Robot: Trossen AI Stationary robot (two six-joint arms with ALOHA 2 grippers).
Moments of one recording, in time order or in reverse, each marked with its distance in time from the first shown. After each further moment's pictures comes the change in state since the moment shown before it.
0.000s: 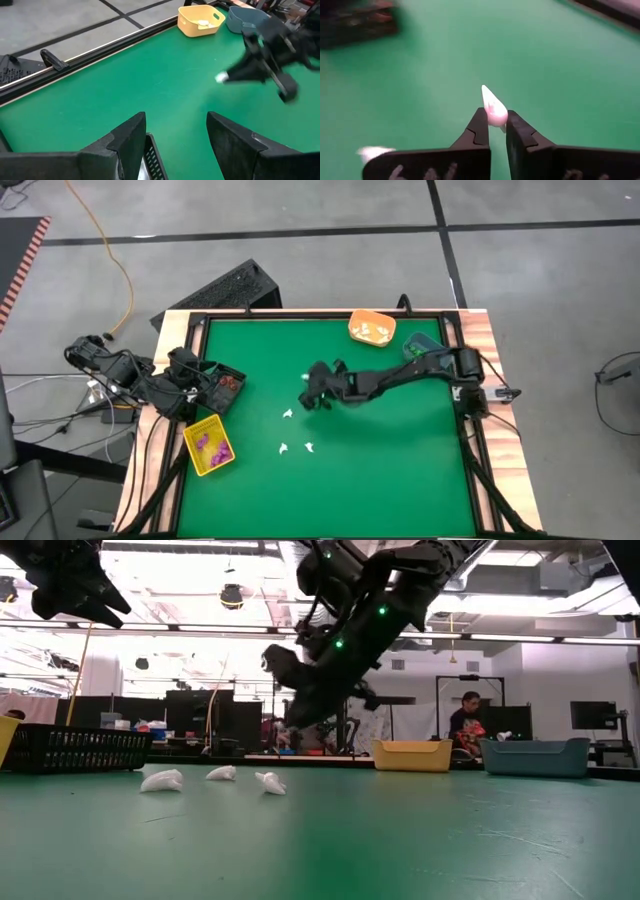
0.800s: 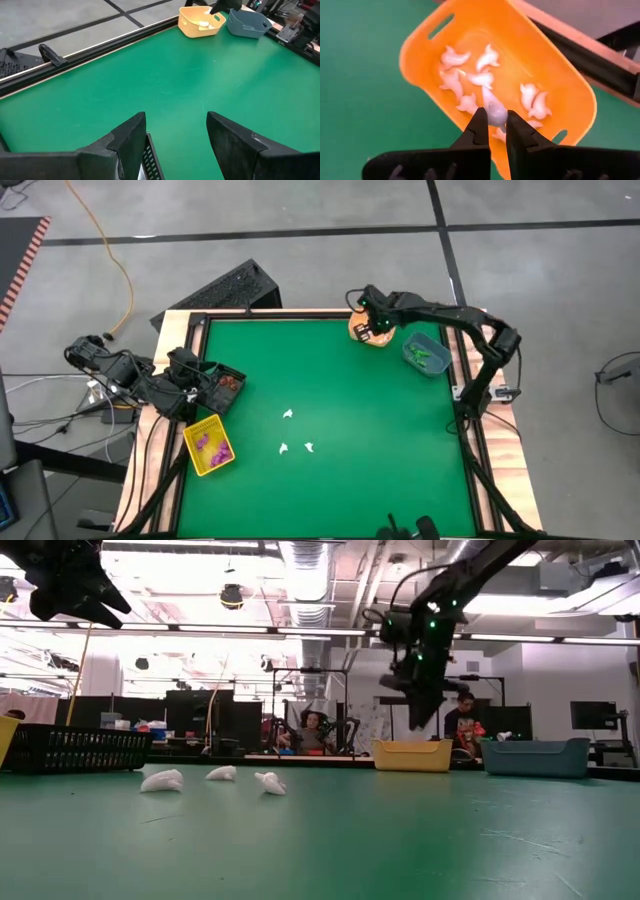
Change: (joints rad) left arm 0.000 0.000 0.000 -0.001 0.003 -0.038; right arm -0.653 -0.245 0.001 -0.682 -0.333 -0.158
